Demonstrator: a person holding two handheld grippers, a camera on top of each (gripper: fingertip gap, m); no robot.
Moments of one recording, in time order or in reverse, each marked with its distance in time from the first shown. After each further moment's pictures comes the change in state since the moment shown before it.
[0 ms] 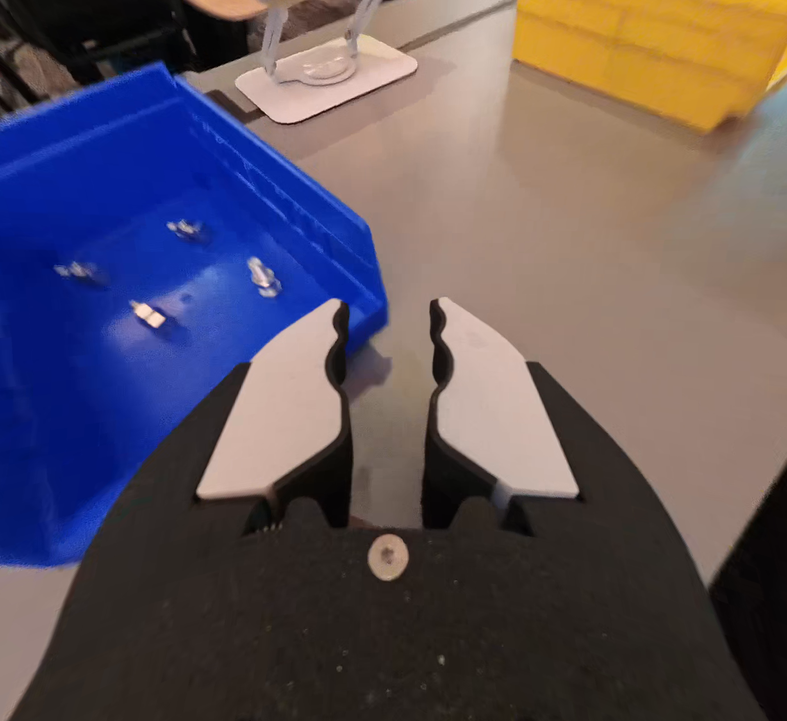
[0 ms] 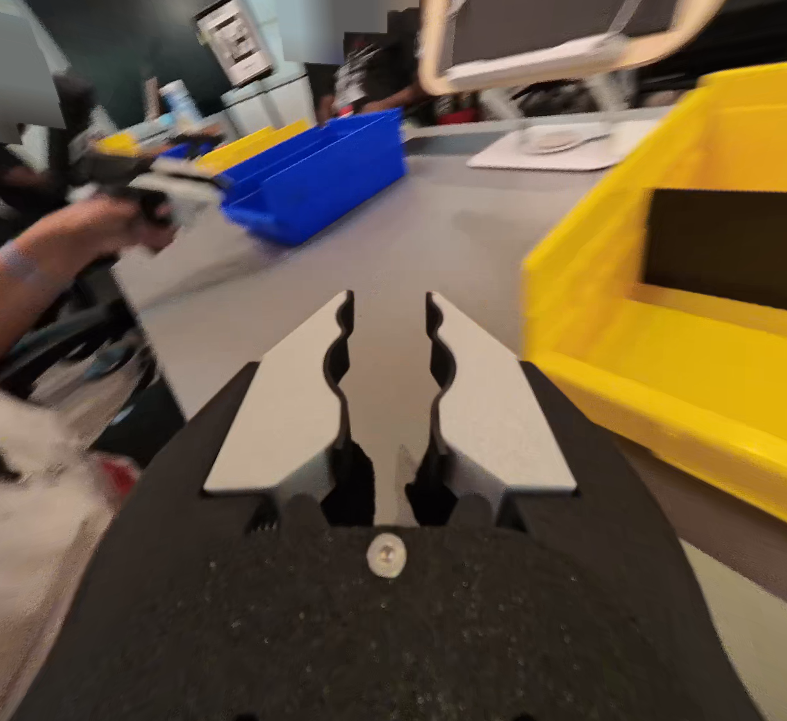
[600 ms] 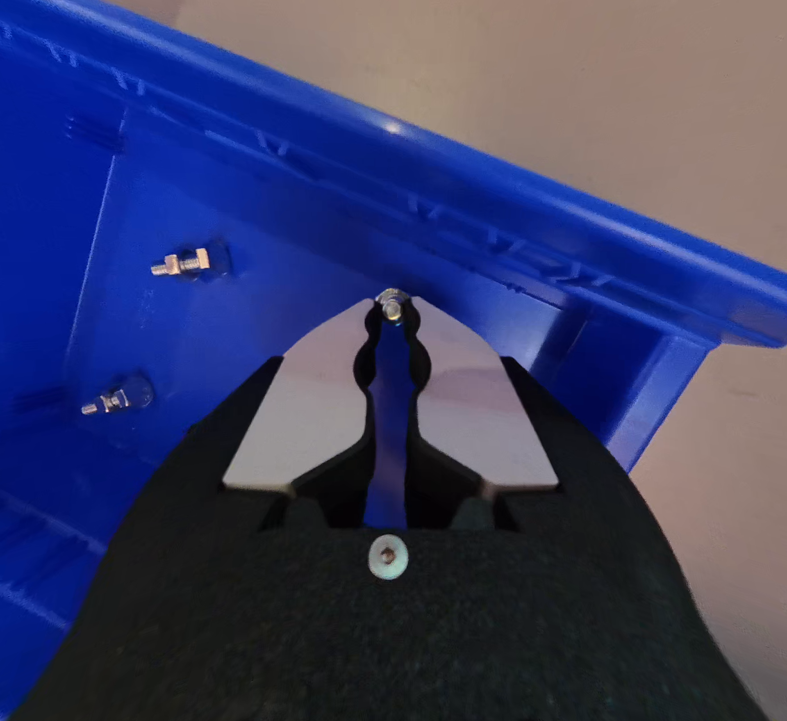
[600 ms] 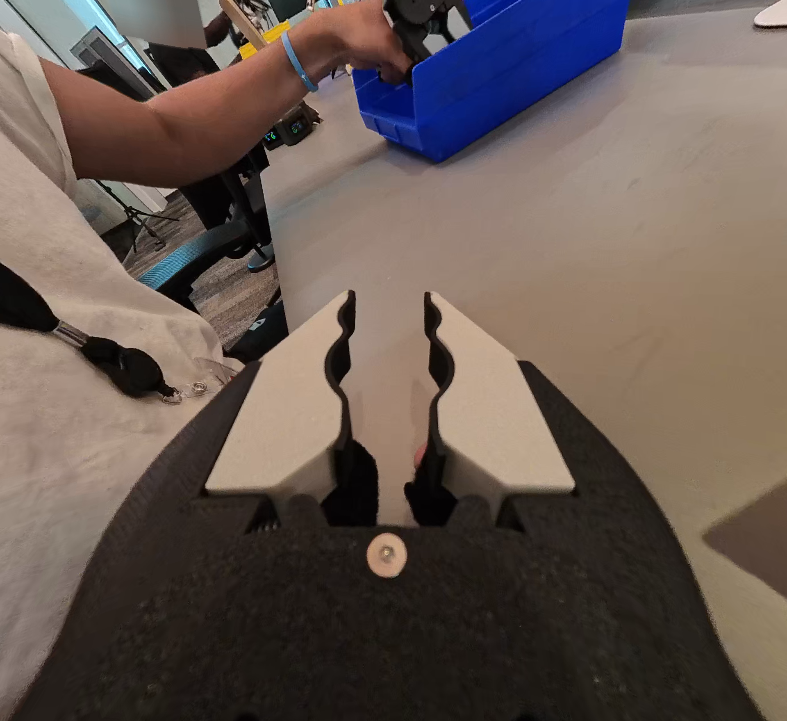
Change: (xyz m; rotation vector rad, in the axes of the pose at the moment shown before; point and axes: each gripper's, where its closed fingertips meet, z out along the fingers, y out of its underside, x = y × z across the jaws) left arm -0.092 0.040 0.112 -0.582 0.256 0.336; right arm -0.083 0.048 0.050 -0.226 -0.378 0.044
